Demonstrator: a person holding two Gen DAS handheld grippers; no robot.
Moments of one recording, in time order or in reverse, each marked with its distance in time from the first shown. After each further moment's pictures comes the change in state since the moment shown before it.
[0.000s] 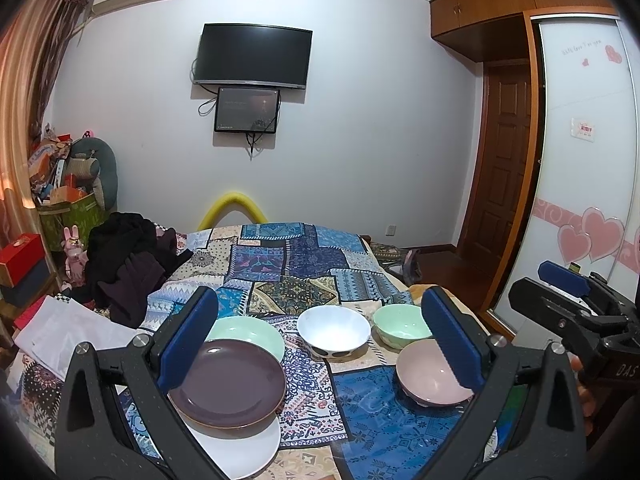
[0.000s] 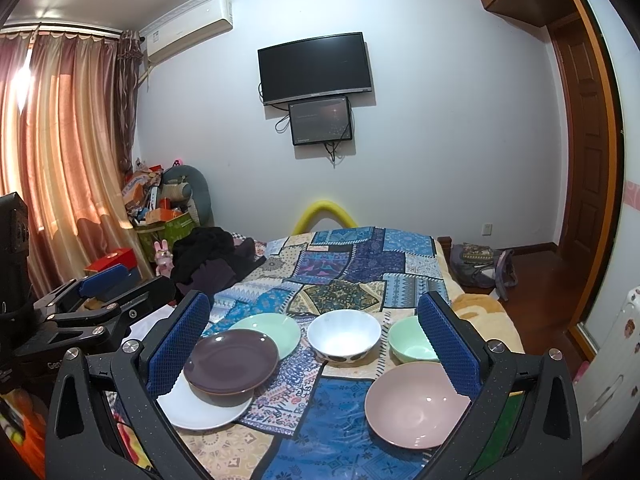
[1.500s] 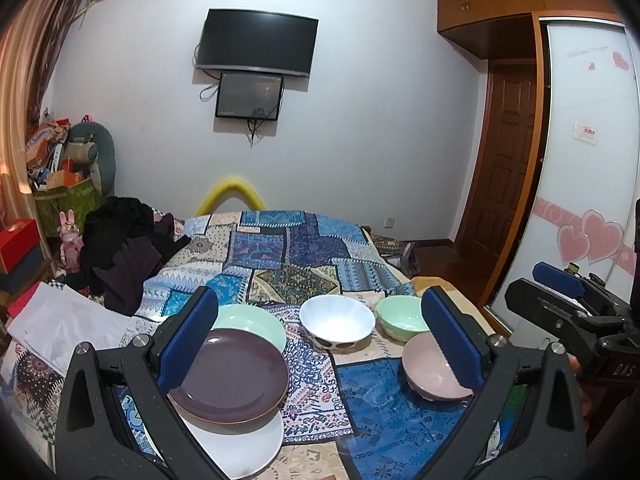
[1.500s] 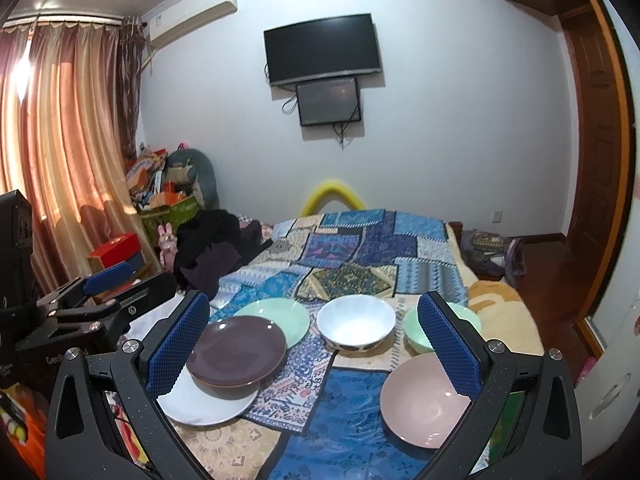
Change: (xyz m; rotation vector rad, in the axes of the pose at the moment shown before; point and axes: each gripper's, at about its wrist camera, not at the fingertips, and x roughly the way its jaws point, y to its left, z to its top) left arm 0.015 0.021 -0.007 -0.037 0.043 -0.014; right arm 0.032 0.008 -0.009 -0.005 0.073 0.032
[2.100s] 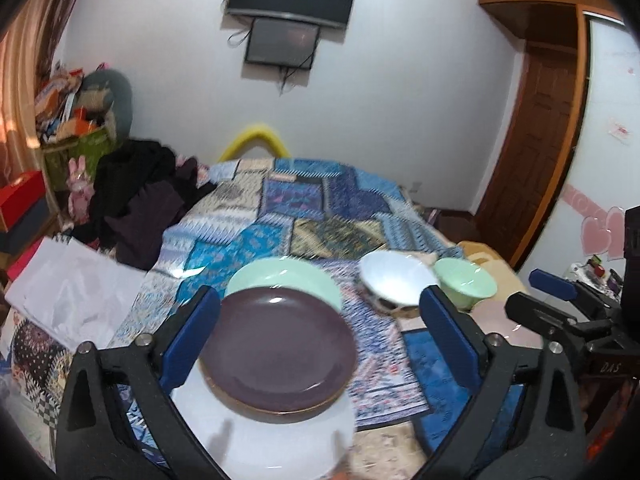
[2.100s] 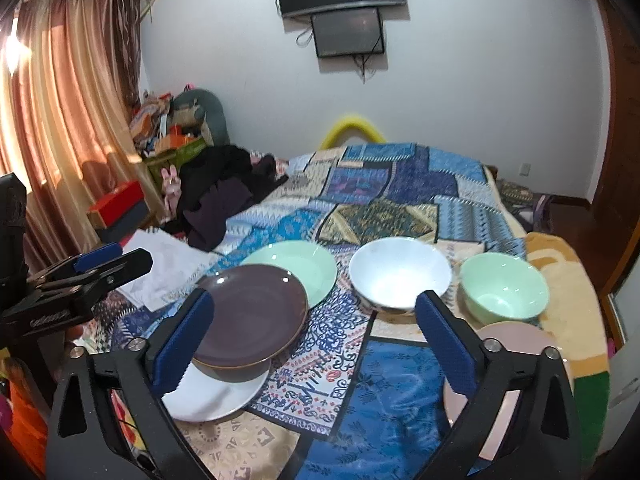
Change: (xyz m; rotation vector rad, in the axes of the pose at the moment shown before) left arm 0.064 0.099 -0.036 -0.077 0.174 0.060; right arm 0.100 0.016 -0.034 0.000 0.228 0.069
